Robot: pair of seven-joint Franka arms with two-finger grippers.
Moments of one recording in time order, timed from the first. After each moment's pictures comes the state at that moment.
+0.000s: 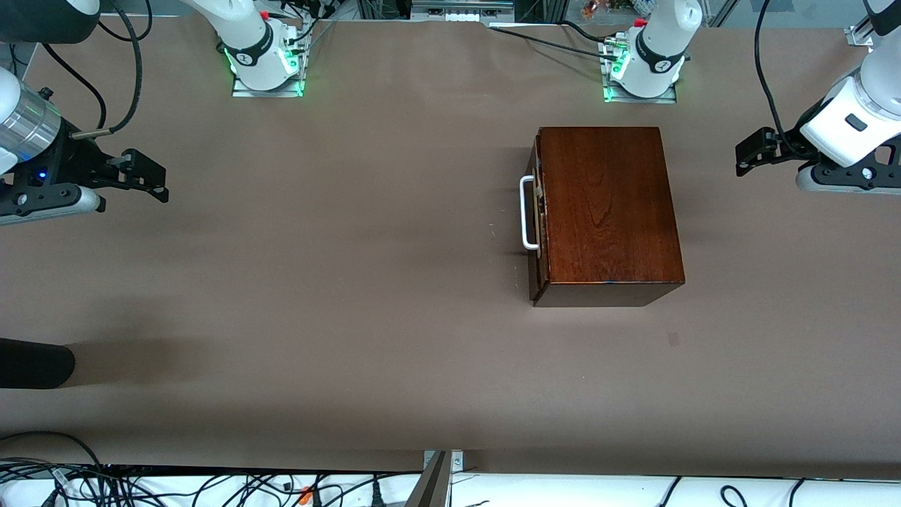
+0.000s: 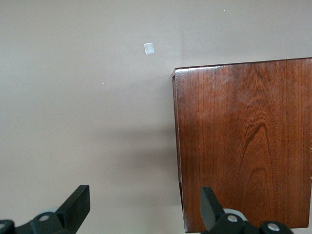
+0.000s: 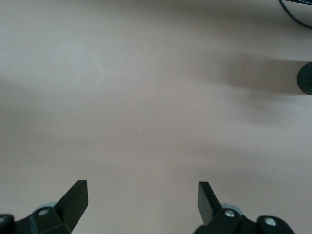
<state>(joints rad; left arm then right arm) -0.08 -0.02 0.01 -1.66 0.03 1.56 -0.03 0.30 0.11 -0.21 -1.50 0.04 1.64 -0.08</state>
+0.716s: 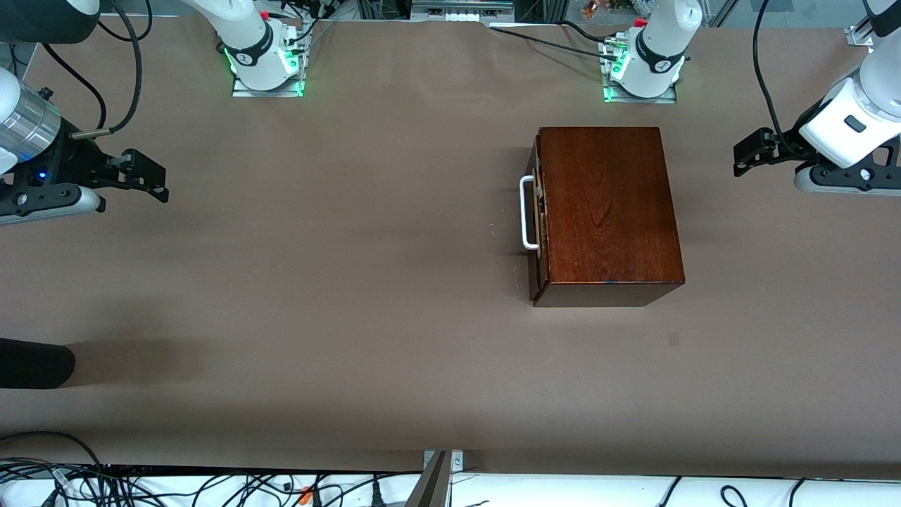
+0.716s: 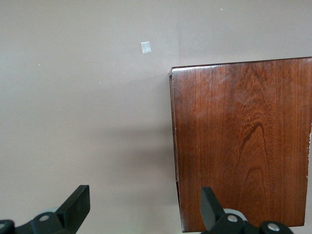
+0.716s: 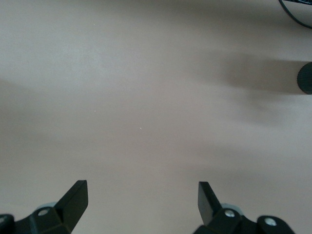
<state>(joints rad) -0.08 -0.02 0.01 -1.66 0.02 1.56 -0.03 0.30 0.11 -0.21 -1.50 0.04 1.64 -0.08</state>
